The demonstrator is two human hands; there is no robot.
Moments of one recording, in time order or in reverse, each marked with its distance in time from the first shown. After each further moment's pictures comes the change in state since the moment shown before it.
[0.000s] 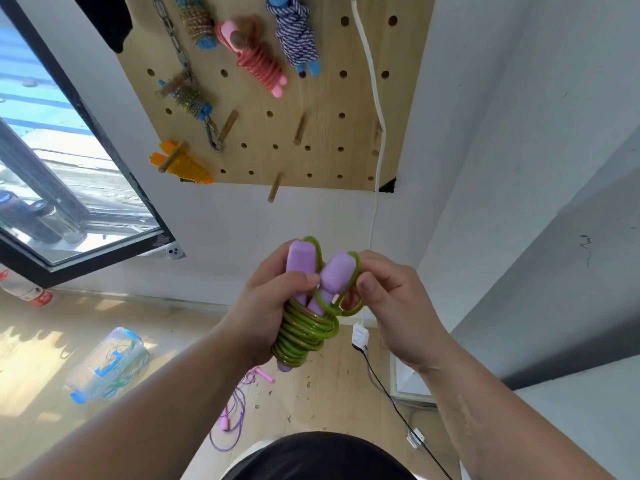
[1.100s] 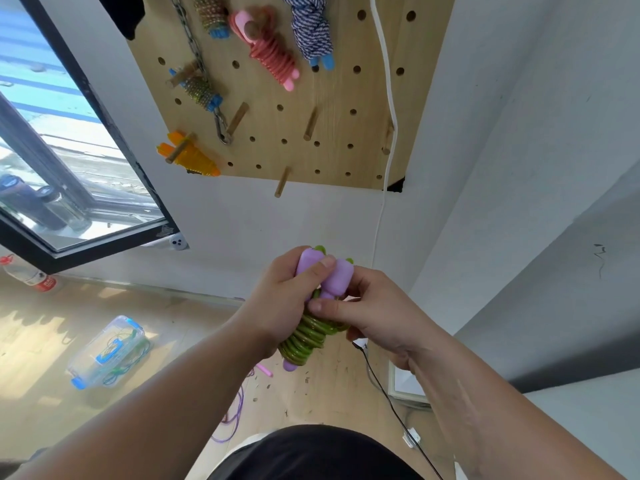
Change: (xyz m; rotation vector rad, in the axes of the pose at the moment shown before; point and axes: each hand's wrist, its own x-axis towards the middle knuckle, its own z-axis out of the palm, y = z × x) left_hand 0.008 -0.002 0.002 0.317 0.103 0.019; right_hand 0.012 0.000 0.011 -0.030 -0.174 0.552
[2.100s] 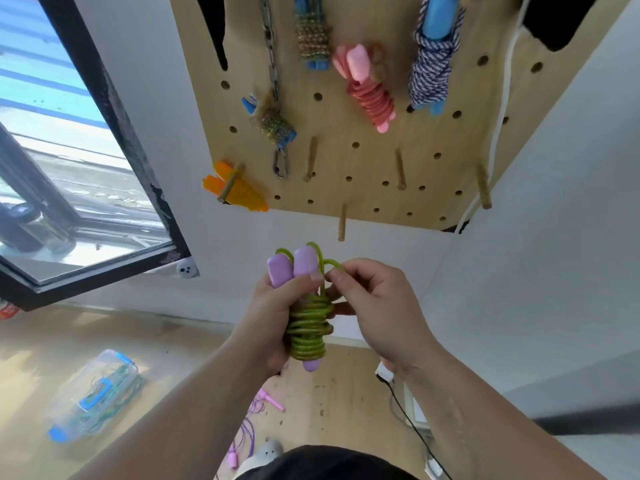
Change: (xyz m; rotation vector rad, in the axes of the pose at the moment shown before) left_hand 0.084 -0.024 -0.194 -0.594 0.071 -0.274; right_hand 0.162 -0.065 0.133 -0.033 0.342 -0.200
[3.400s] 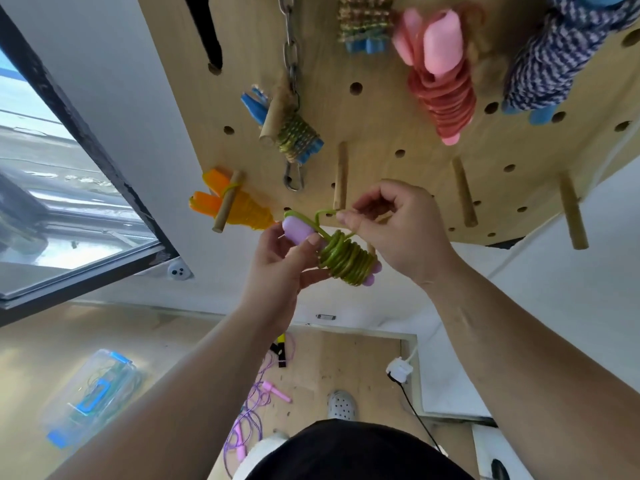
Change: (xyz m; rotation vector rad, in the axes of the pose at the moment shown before) left_hand 0.176 0.038 -0.044 0.011 0.054 0.102; right_hand 0.205 -0.003 0.001 -0.408 0.090 -0.269
